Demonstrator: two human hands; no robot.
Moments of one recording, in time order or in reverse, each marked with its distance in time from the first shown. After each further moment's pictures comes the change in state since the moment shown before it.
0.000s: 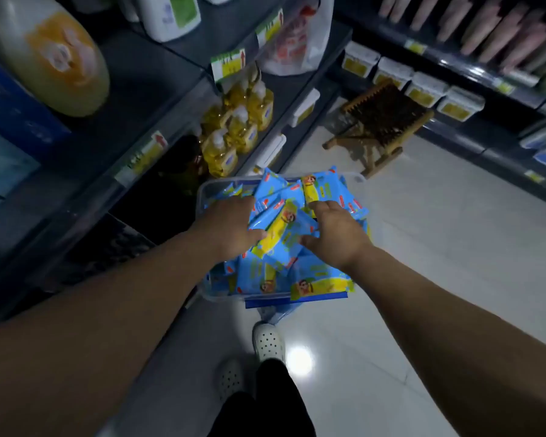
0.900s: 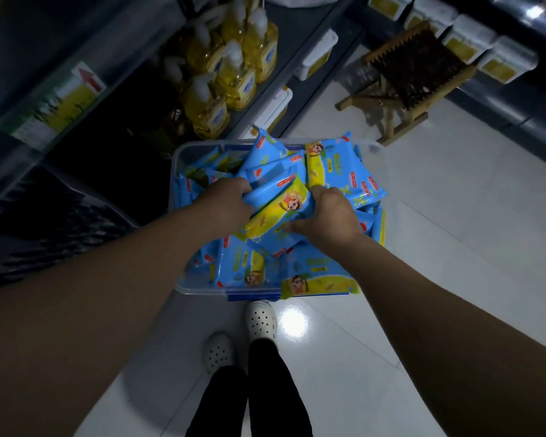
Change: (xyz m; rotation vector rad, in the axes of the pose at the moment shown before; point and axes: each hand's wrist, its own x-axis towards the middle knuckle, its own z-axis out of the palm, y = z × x) left_hand 0.067 -0.008 0.054 -0.298 -0.076 -0.266; right_hand 0.059 0.032 0.048 0.221 0.000 0.102
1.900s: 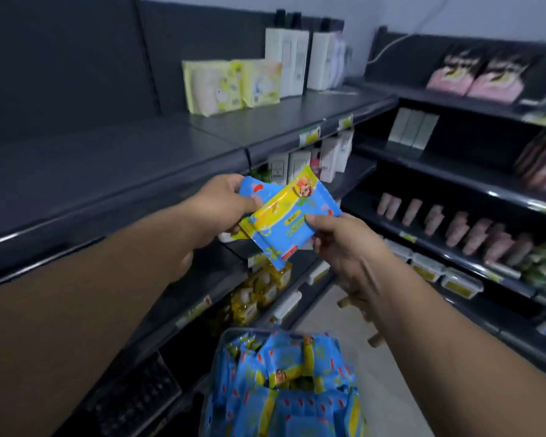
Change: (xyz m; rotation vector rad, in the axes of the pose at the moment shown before) left_hand -0.241 0.194 -0.299 -0.542 0.536 0.329; right_hand -0.119 -0.208 -0.304 1.353 -0.072 -0.203
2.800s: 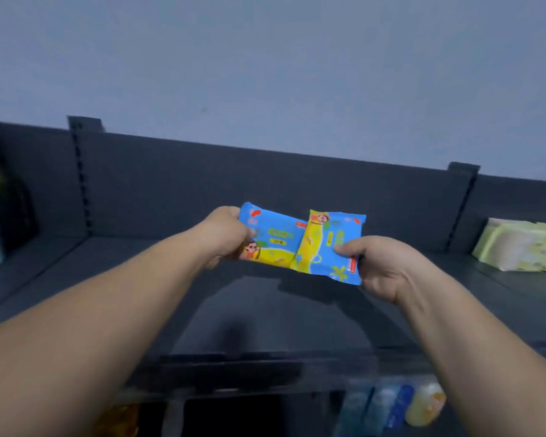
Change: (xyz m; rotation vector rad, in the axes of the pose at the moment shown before) left_hand -0.218 -0.079 -0.418 -0.185 0.777 -0.208; right_hand -0.098 0.036 0.446 -0.359 -0.749 0.117
